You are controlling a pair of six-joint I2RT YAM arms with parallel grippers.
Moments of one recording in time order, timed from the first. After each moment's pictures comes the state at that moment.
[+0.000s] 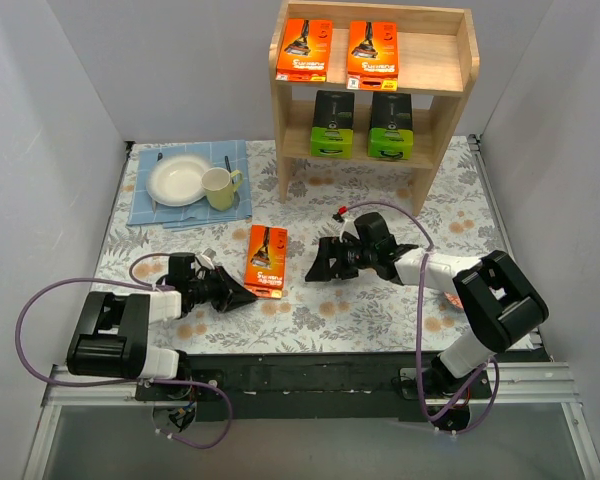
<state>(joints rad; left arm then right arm) -0.08 1.37 0.27 0.21 0.77 -0.88 0.62 1.57 0.74 0.13 -0.52 0.47</state>
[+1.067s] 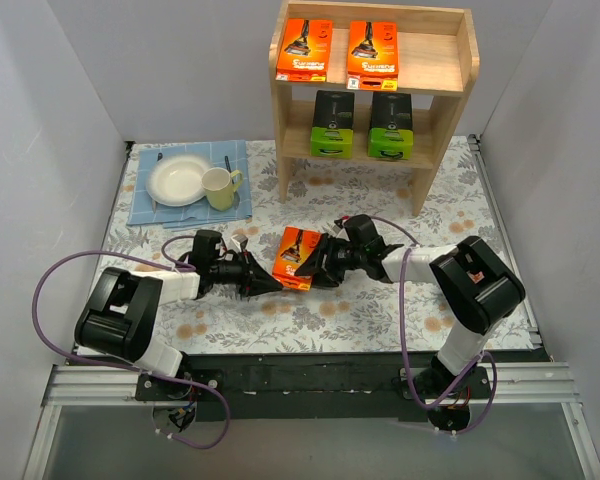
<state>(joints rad) -0.29 1.50 0.48 0.26 0.97 -1.15 0.65 1.72 0.76 0.26 -0.59 1.14</state>
